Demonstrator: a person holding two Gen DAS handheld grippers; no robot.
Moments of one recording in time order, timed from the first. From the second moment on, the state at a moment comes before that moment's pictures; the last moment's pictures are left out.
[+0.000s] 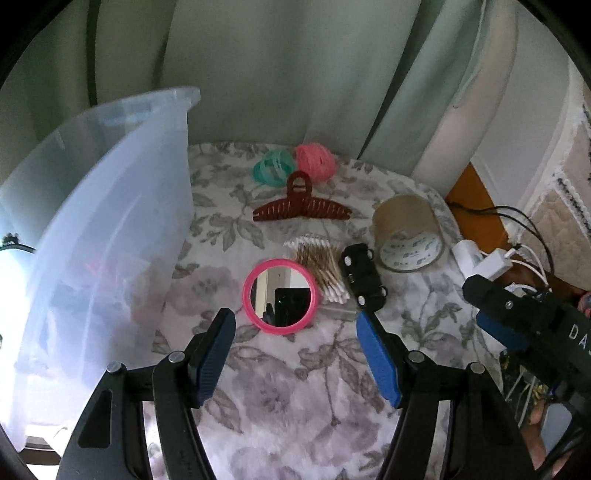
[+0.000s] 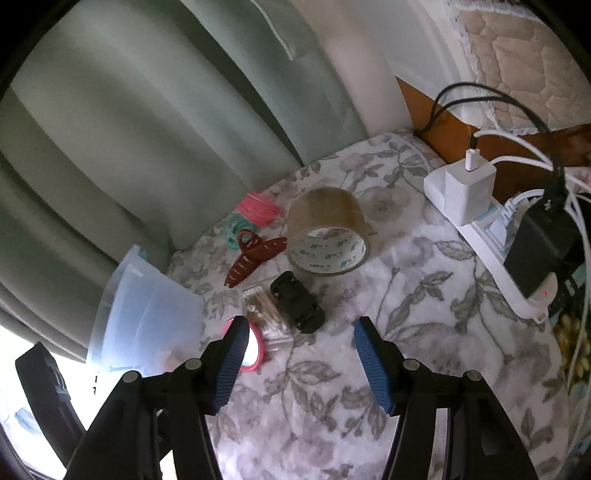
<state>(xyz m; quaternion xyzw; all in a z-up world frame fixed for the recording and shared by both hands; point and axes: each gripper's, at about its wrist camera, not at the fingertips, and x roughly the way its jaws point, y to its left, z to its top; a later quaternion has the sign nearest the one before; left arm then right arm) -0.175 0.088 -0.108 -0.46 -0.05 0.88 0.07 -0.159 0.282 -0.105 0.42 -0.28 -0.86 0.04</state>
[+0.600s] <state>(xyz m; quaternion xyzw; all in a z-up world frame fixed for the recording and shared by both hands) -0.221 0.083 -0.172 -0.51 -0.06 0.86 0.07 -0.220 0.265 -0.142 0.45 -0.26 -0.85 0.07</state>
